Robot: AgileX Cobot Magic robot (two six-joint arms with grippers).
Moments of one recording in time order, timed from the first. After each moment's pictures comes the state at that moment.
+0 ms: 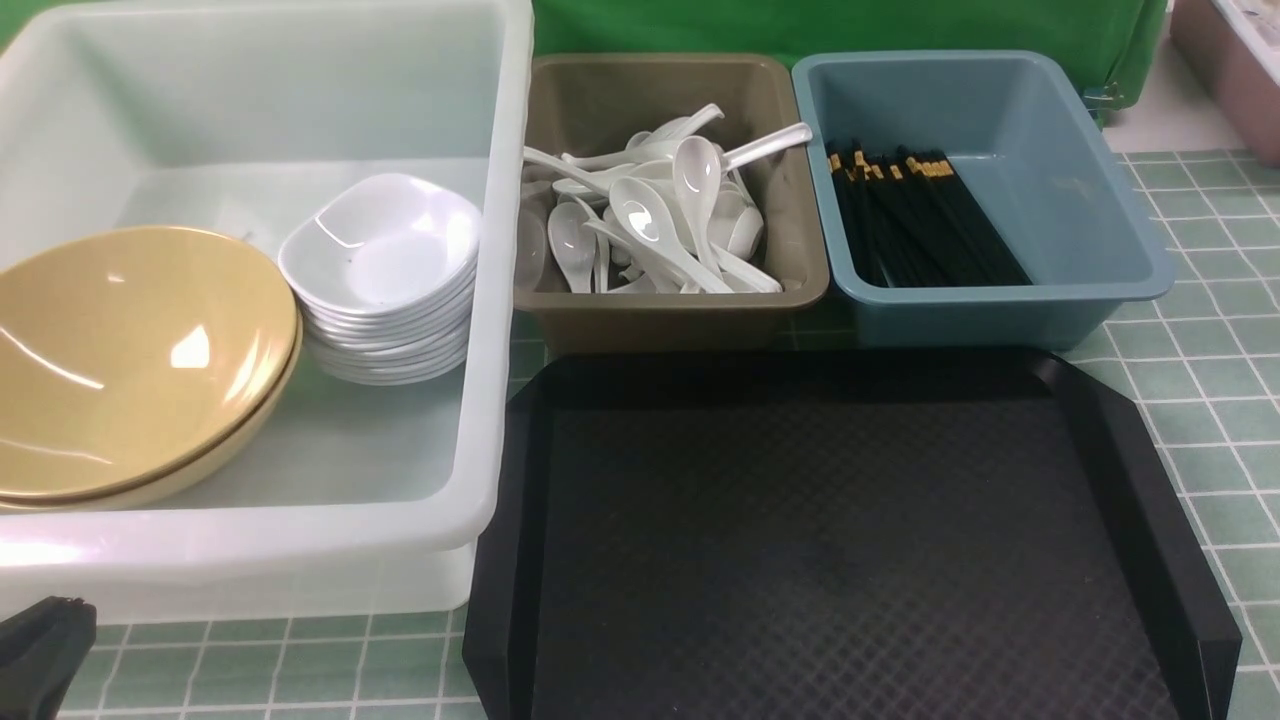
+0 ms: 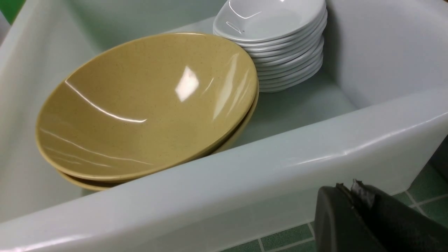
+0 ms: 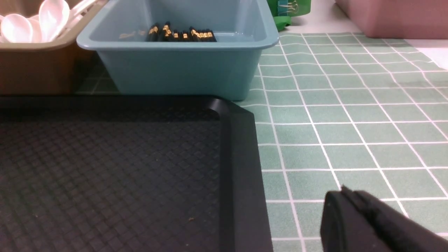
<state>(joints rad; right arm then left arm) -0.01 -0.01 0.03 -0.12 0.30 0.14 0.09 0.11 -0.26 -0.29 0.61 0.54</state>
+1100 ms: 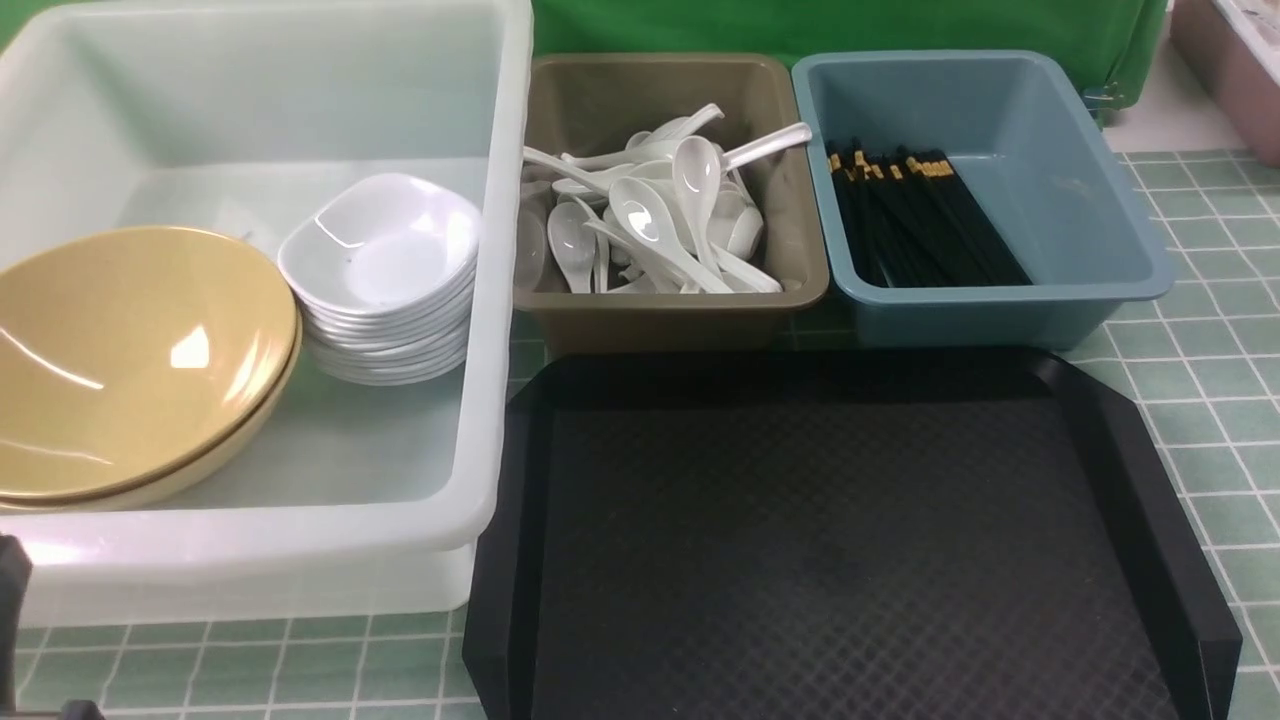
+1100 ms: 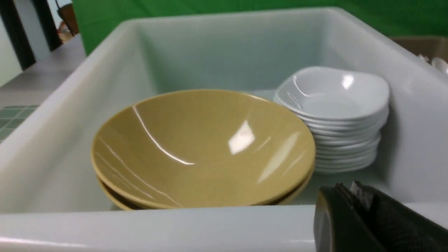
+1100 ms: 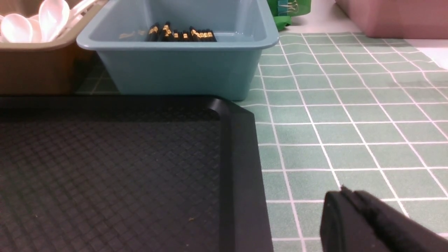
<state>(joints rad) -0.01 -0.01 0.03 -0.12 0.31 0.14 0.08 0.04 -0.05 -0.14 0.16 0.13</state>
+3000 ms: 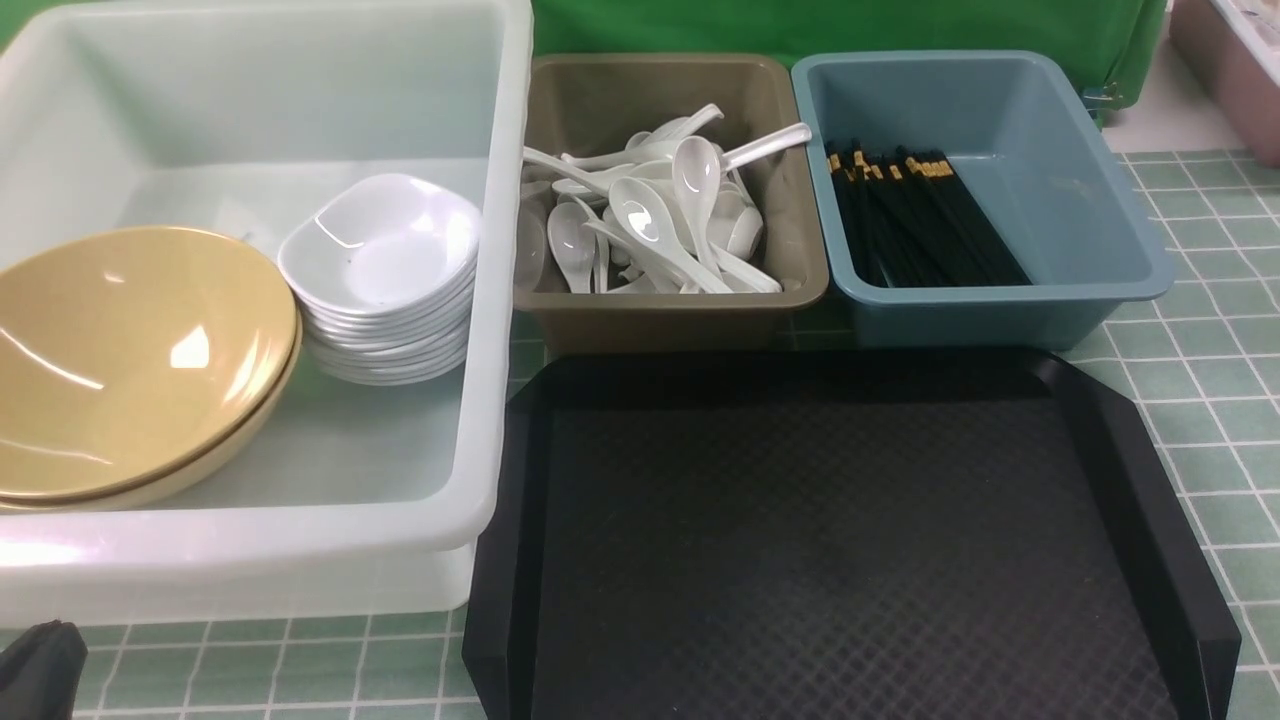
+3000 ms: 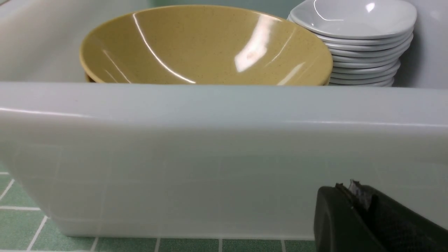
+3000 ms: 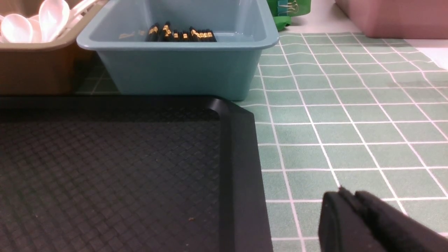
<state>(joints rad) -0.01 -0.01 0.03 -0.12 0.31 0.14 0.08 -0.01 0.03 -0.07 0.31 0.06</state>
